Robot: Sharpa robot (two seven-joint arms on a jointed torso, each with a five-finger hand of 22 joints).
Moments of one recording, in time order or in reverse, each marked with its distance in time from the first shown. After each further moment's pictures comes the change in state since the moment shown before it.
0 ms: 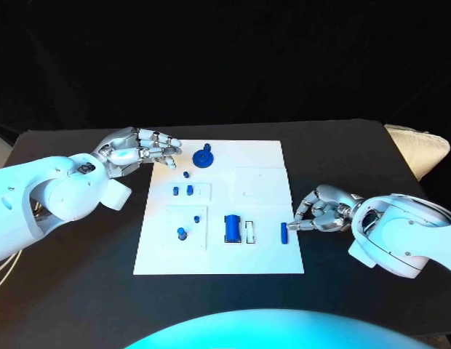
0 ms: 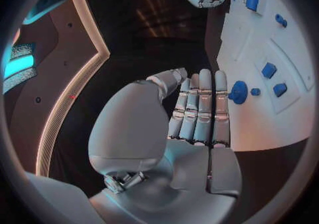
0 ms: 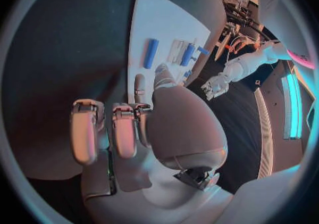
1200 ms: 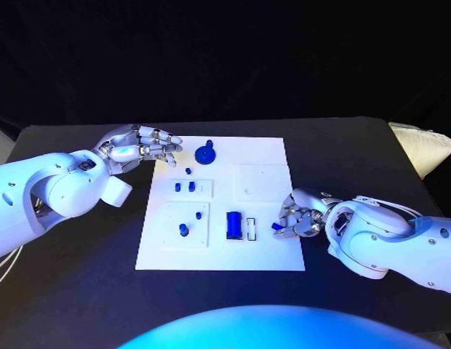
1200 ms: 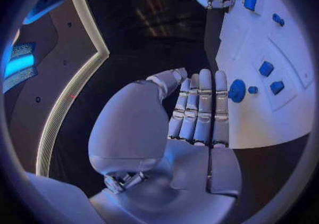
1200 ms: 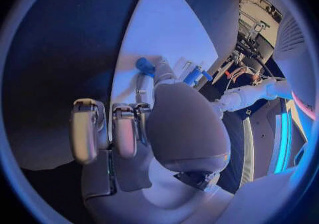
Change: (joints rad) left arm -0.003 -0.008 0.000 0.001 0.000 0.001 -0.001; left_hand 0.000 0.000 0.000 0.000 0.000 0.000 0.000 0.000 0.000 0.000 0.000 0.000 0.000 0.000 0.000 0.000 0.001 0.000 0.000 0.000 0.000 -0.001; right arm -0.054 0.153 0.006 -0.064 -0.304 0.028 -0.079; right_hand 0.085 -0.077 0.070 0.000 -0.046 0.017 -0.003 -0.008 0.325 0.000 0.000 -0.021 0.000 0.000 0.000 0.000 0.001 0.000 0.000 0.000 -0.017 0.000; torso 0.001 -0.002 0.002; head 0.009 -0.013
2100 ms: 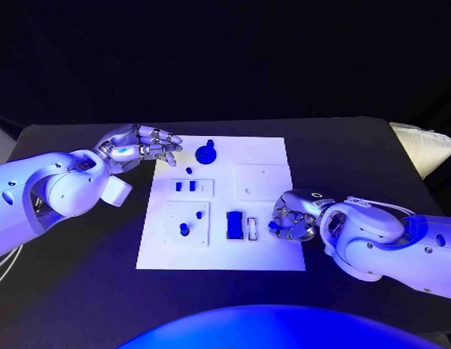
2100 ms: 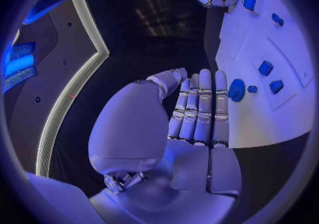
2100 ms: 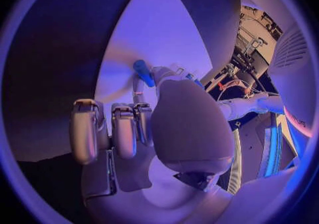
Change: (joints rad) left arm 0.000 -0.003 0.000 0.002 0.000 0.000 -0.001; left_hand 0.000 0.000 0.000 0.000 0.000 0.000 0.000 0.000 0.001 0.000 0.000 0.000 0.001 0.000 0.000 0.000 0.001 0.000 0.004 -0.004 -0.004 -0.002; right arm -0.001 0.018 0.000 0.019 -0.103 0.041 0.012; right_hand -0.047 -0.020 0.306 0.122 0.330 -0.006 0.010 -0.037 0.016 -0.002 0.002 -0.007 0.001 0.000 0.000 0.000 0.000 0.000 0.000 0.000 0.010 0.000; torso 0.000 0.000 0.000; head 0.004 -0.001
